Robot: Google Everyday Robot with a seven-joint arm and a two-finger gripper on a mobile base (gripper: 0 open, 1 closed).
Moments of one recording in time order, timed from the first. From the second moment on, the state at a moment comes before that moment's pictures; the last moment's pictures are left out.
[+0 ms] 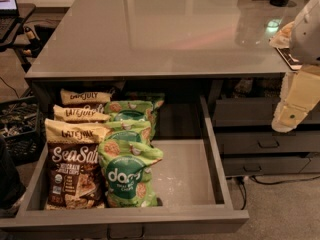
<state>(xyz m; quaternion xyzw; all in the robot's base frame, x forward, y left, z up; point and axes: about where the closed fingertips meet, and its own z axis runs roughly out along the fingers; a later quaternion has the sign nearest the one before) 0.438 -0.217 0.976 -0.60 0.78 -0.03 0.16</state>
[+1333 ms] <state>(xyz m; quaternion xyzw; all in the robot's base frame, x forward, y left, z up) 0.420 -0.160 0.954 -0.64 0.75 0.01 0.15</state>
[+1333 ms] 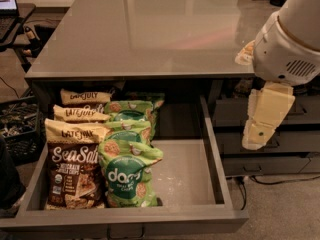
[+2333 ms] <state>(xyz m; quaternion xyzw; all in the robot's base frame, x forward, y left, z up) 0.396 -0.029 0.876 -0.68 0.71 0.12 0.13</state>
